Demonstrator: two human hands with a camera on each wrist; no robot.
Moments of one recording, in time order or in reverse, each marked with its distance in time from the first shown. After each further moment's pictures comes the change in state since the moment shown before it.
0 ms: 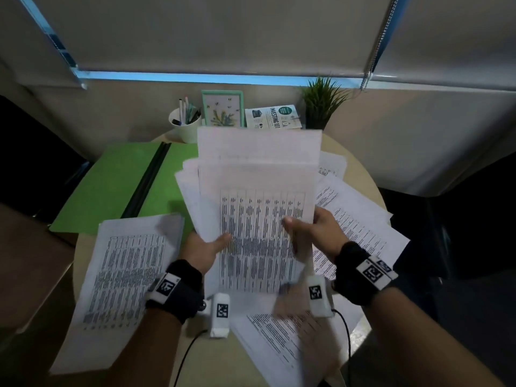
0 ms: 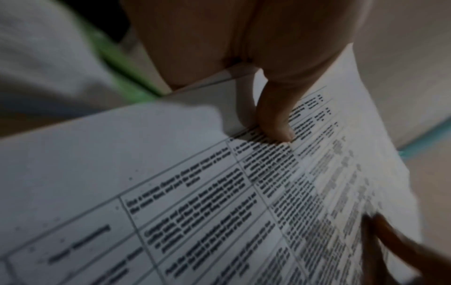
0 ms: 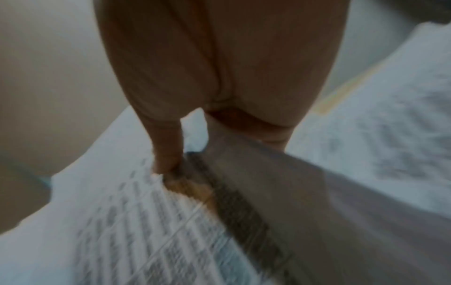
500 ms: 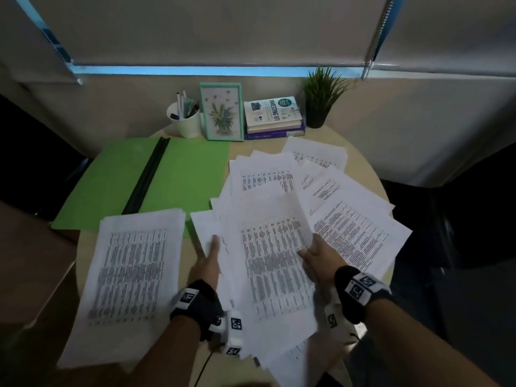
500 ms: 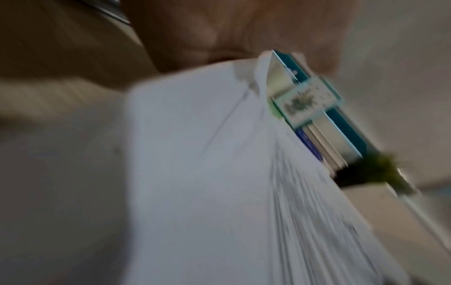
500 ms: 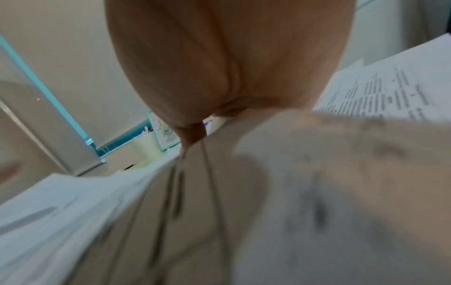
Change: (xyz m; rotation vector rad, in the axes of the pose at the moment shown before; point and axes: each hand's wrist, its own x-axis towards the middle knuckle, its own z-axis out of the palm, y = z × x) left_hand 0.011 -0.088 0.014 0.045 0.094 -0.410; right_hand -0.023 0.069 0.004 -0.585 -0.053 0.276
